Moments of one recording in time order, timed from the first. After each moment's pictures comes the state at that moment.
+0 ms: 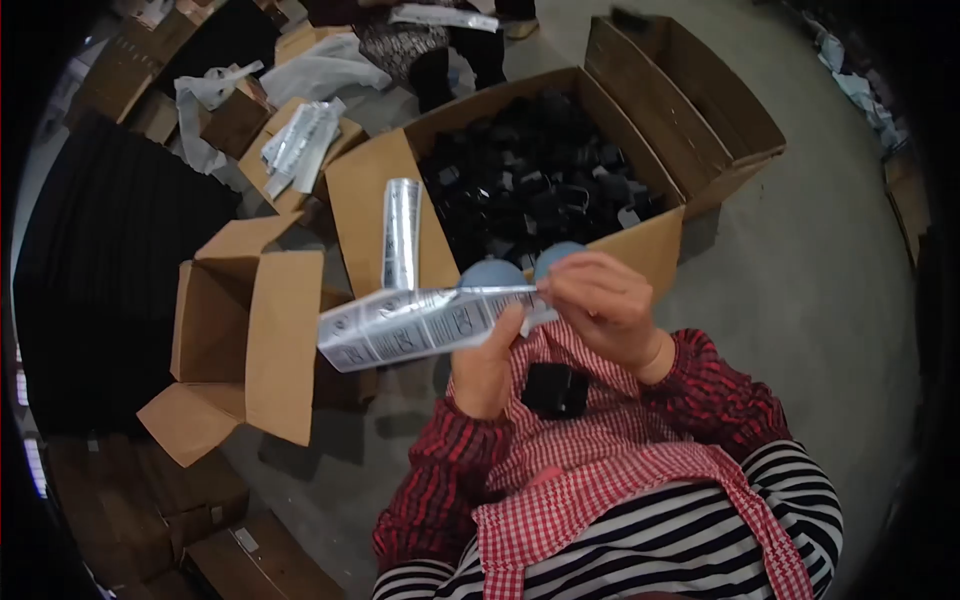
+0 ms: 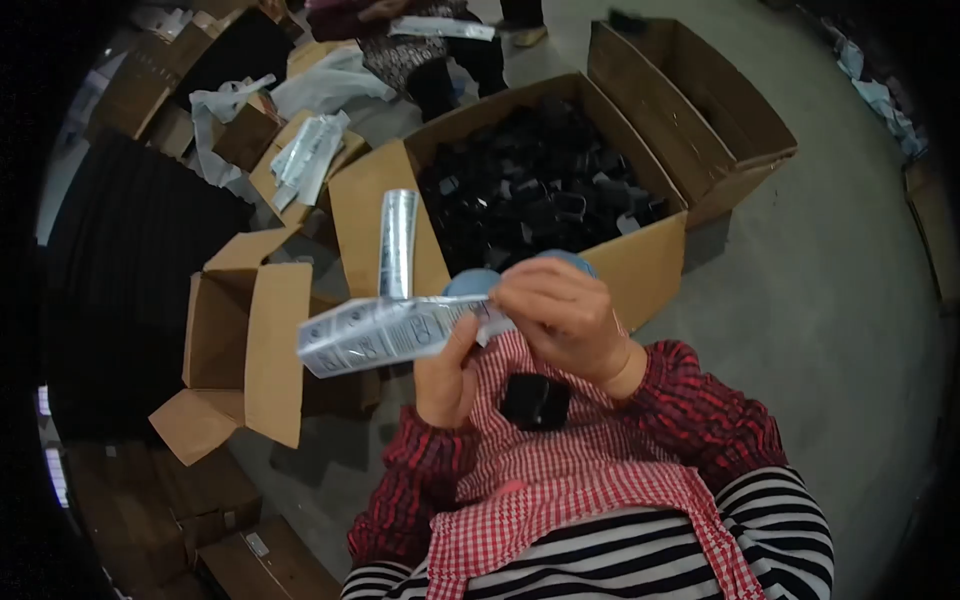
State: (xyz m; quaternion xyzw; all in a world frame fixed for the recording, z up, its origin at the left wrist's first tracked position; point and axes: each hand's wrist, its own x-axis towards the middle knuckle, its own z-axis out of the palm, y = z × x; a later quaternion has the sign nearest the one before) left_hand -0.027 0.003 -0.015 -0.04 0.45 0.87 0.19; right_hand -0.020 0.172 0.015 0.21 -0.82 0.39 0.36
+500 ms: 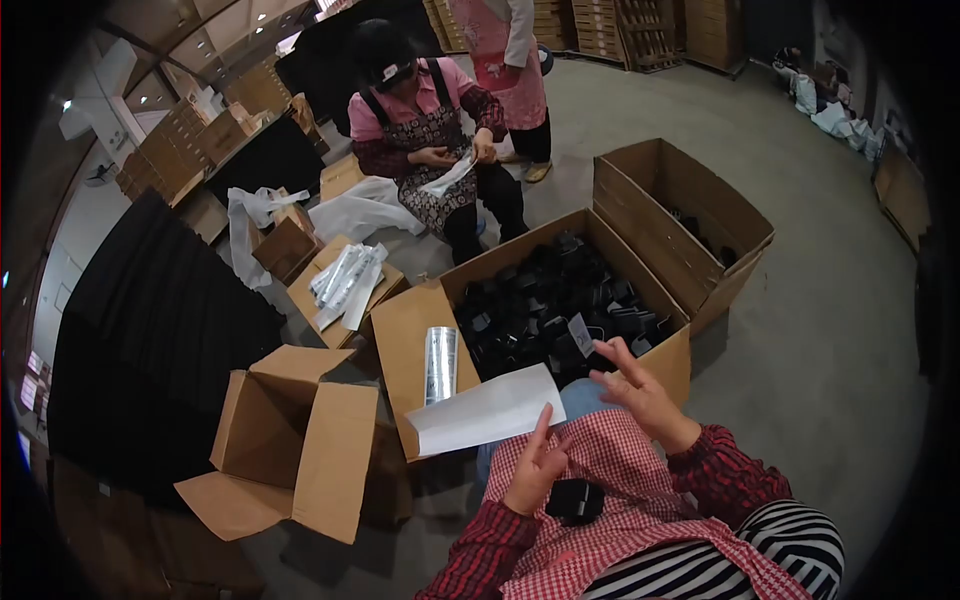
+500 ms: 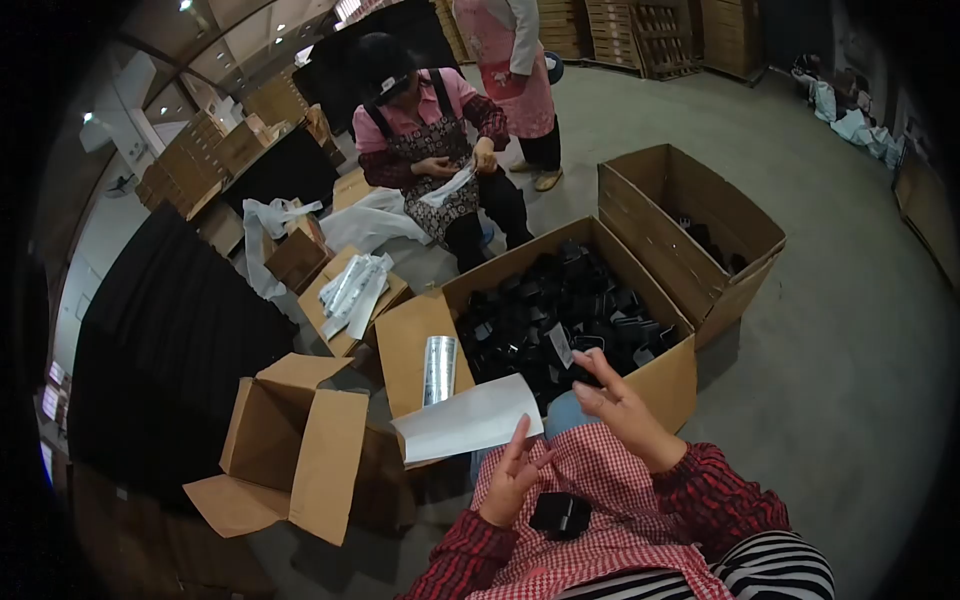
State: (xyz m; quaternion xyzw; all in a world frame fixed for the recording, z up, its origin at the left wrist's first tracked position) left_hand -0.032 0.006 -0.057 0.18 0.48 0.80 0.31; right_hand -0.011 0.218 0.004 -0.04 -0.63 0.77 0.03
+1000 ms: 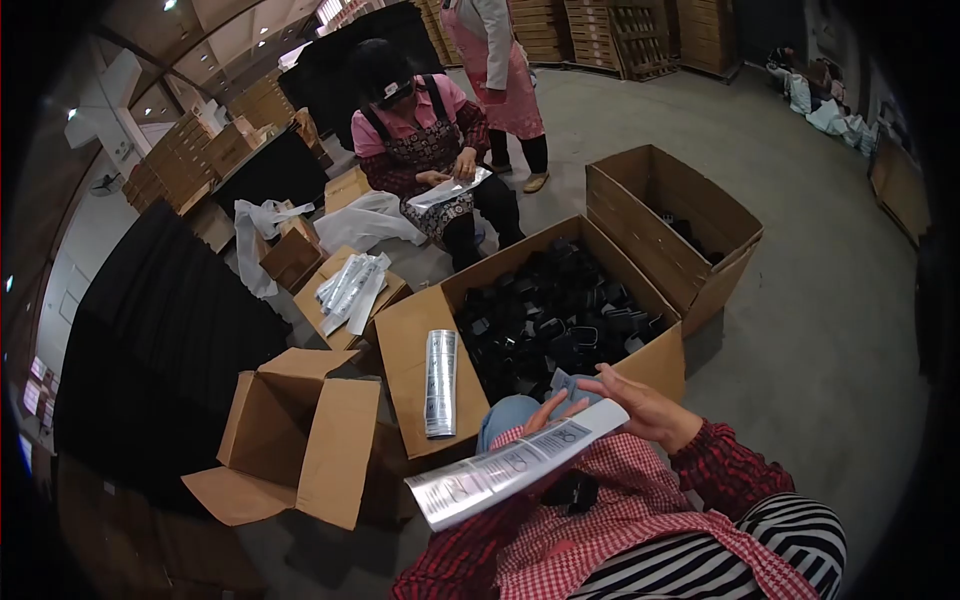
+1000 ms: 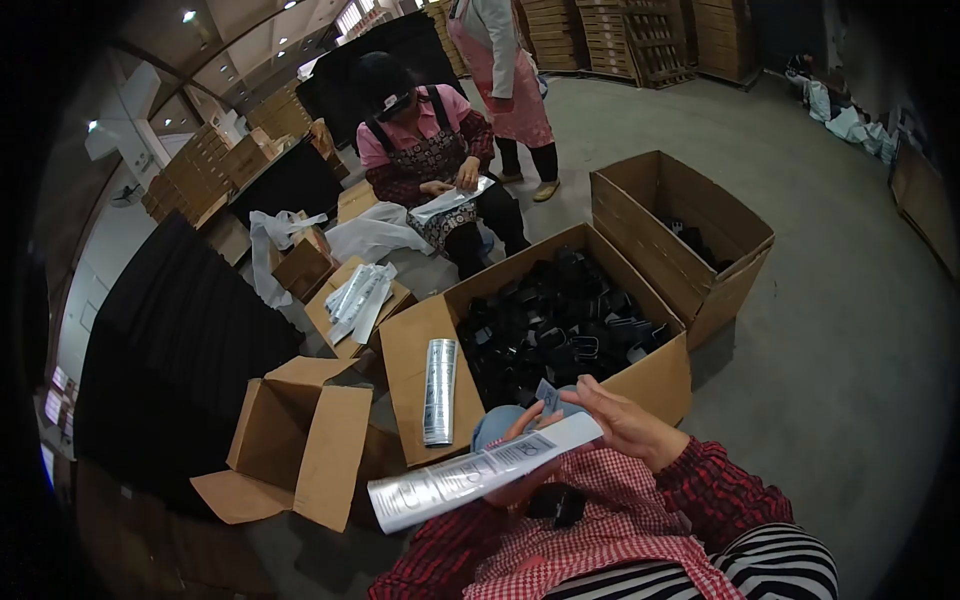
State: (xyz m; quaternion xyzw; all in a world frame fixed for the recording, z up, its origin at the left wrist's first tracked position) left_hand -0.042 0.018 -0.053 0.49 0.65 0.57 0.11; right_hand 0.014 0.228 0.007 -0.08 -0.43 0.88 -0.18
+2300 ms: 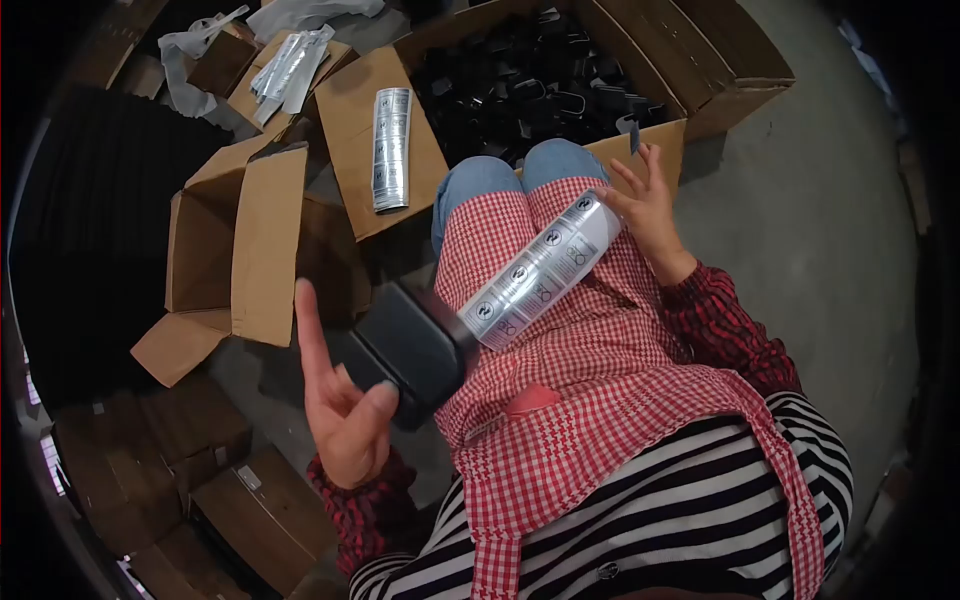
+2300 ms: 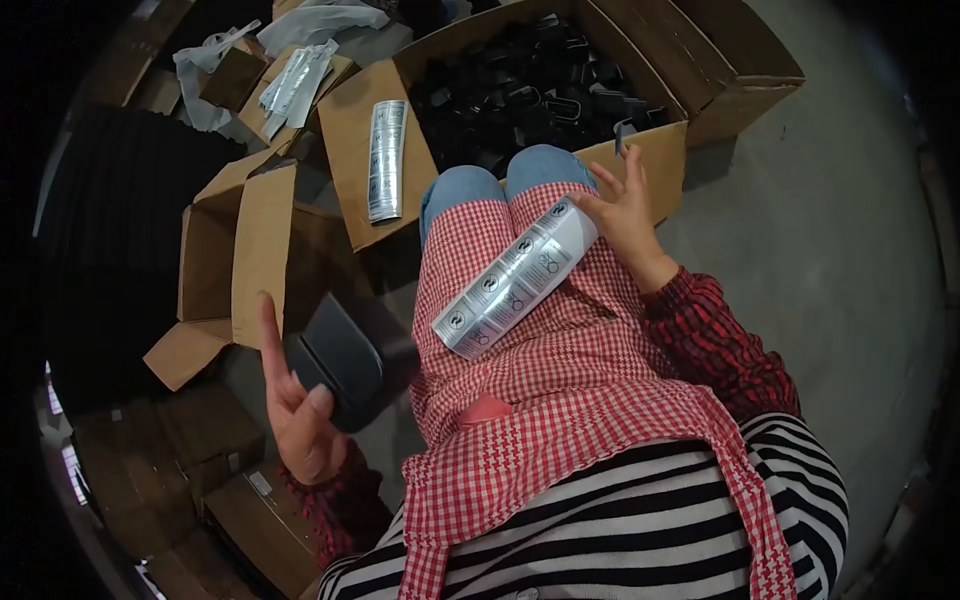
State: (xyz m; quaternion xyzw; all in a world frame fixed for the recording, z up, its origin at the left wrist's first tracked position) left_hand 0.071 -0.112 0.096 0.05 0.56 0.80 0.19; right_hand 0.031 0.219 -0.080 -0.15 -0.69 0.69 0.13
